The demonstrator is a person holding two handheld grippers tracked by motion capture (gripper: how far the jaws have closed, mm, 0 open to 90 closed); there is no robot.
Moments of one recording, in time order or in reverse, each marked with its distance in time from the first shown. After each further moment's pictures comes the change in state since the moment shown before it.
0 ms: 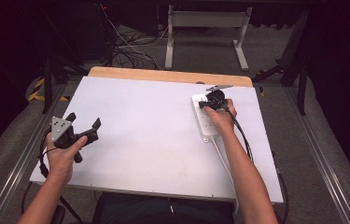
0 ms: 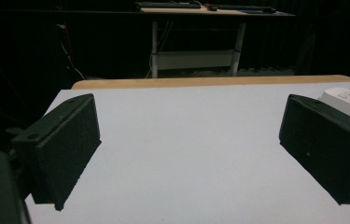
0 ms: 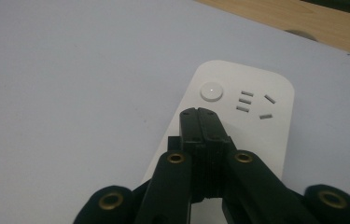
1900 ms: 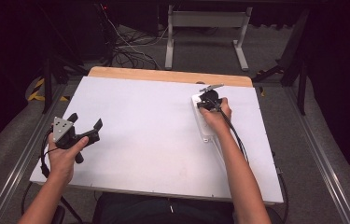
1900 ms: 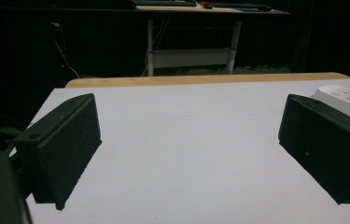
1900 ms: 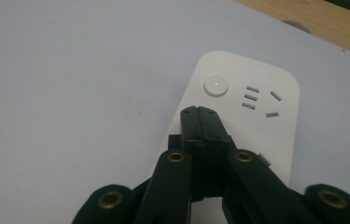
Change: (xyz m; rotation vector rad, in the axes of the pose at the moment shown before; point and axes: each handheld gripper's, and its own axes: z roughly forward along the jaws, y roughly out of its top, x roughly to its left) left arm -0.003 -0.001 0.001 0.009 -0.017 0.005; right arm 0.016 0.006 0.009 0.078 -0.092 -0.057
